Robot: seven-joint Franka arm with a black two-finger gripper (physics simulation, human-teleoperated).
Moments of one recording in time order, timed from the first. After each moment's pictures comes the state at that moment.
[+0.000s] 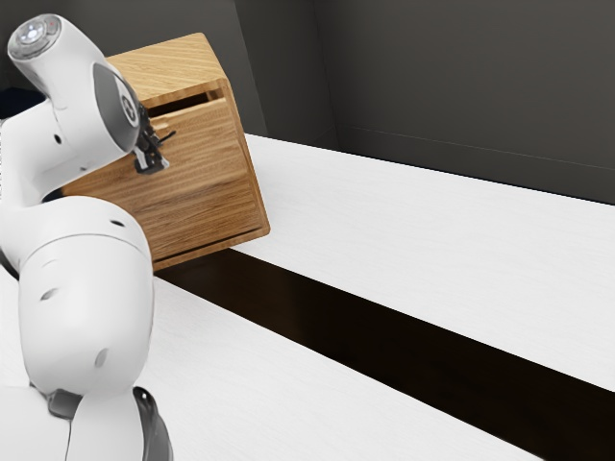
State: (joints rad) arm 2.36 -0.88 -1.35 -1.56 -1.07 2.02 -1.51
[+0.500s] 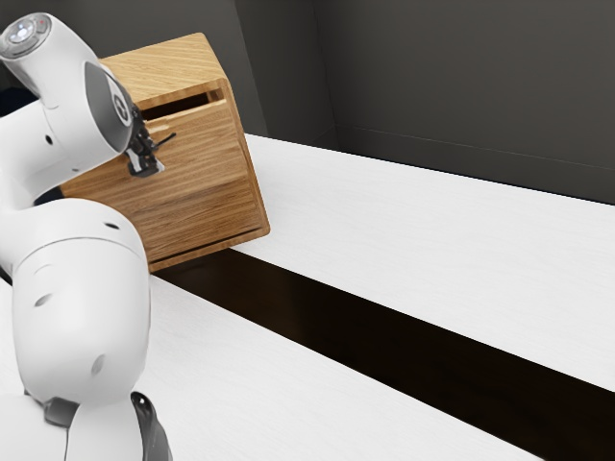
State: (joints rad) arm 2.32 -0.88 -1.30 -1.60 -1.07 2.00 -1.50
